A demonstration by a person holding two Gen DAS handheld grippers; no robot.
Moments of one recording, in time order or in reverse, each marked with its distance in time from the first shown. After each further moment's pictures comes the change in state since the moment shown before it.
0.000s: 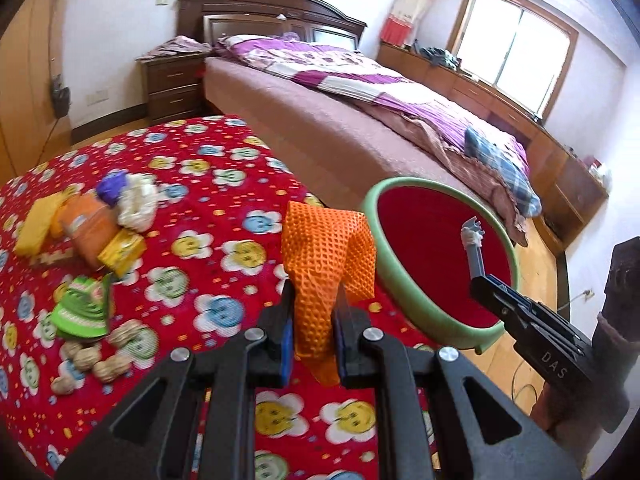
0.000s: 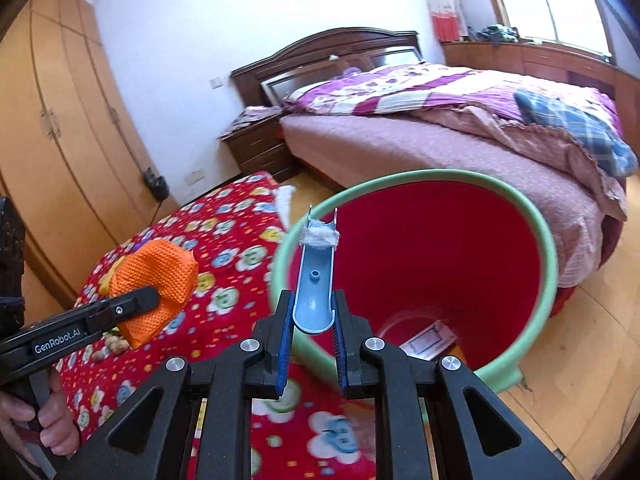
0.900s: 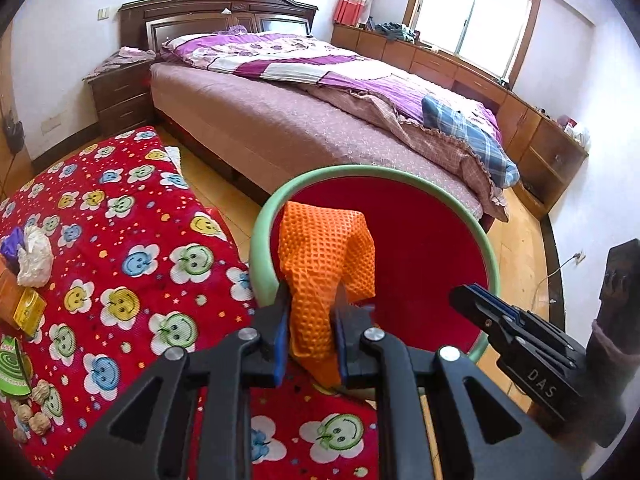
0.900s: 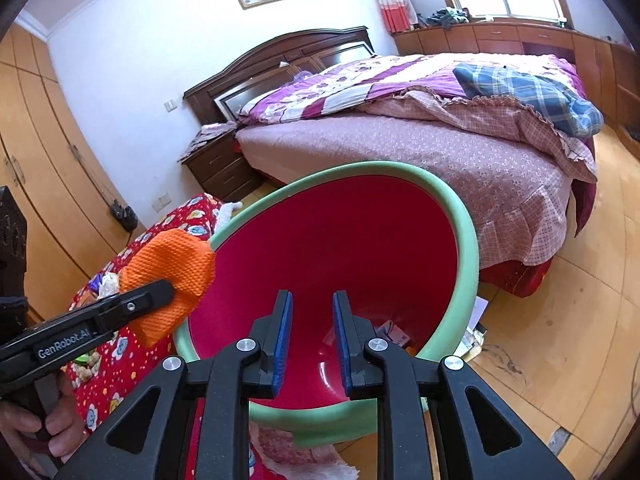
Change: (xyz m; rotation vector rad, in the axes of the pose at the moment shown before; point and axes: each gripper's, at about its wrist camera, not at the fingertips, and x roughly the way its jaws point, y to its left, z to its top) left arm 0.064 -0.081 0.020 0.135 0.045 -0.073; right arm 0.004 -0.076 0.003 0.134 -0.019 -0.071
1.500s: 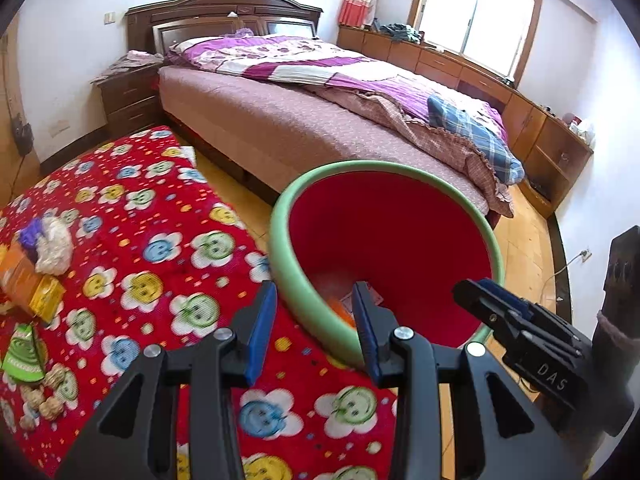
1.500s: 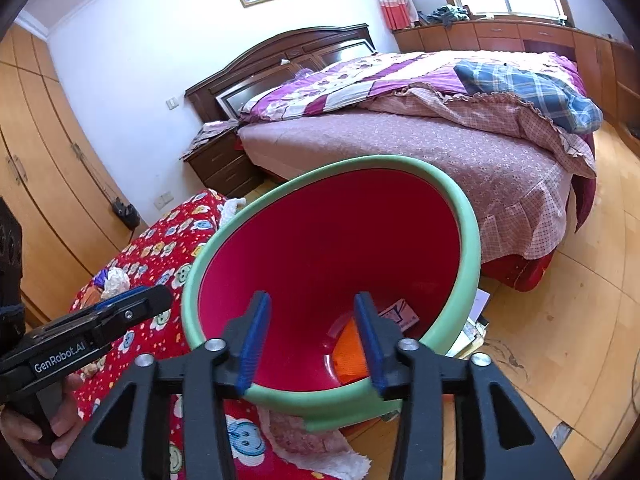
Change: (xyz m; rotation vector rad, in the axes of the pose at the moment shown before) left arm -0.021 0.010 -0.013 -0.005 -0.013 0.038; right arm -0.007 0.007 -0.006 0.003 0.011 0.003
